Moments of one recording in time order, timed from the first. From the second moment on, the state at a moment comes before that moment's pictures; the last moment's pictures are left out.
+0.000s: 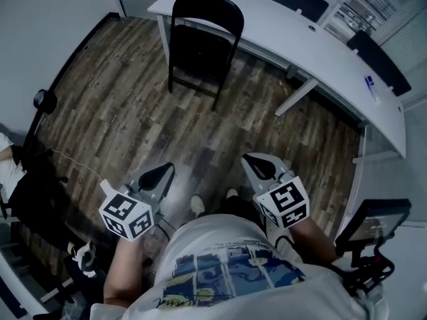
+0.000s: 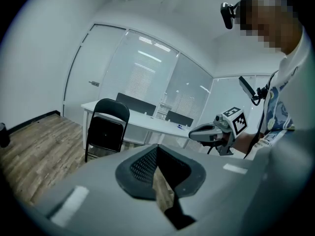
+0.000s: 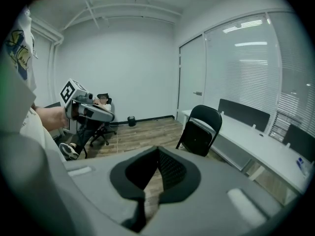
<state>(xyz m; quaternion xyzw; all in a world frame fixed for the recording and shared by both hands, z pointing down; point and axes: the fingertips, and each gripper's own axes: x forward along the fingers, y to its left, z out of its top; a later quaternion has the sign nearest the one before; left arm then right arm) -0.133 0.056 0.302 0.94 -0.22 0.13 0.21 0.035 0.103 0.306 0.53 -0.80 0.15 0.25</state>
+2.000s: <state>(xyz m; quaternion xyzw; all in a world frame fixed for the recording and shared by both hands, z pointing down) 0.012 0.279 0.295 0.96 -0.17 0.20 0.13 0.143 0.338 0.285 0.55 -0.79 0.15 0.24</state>
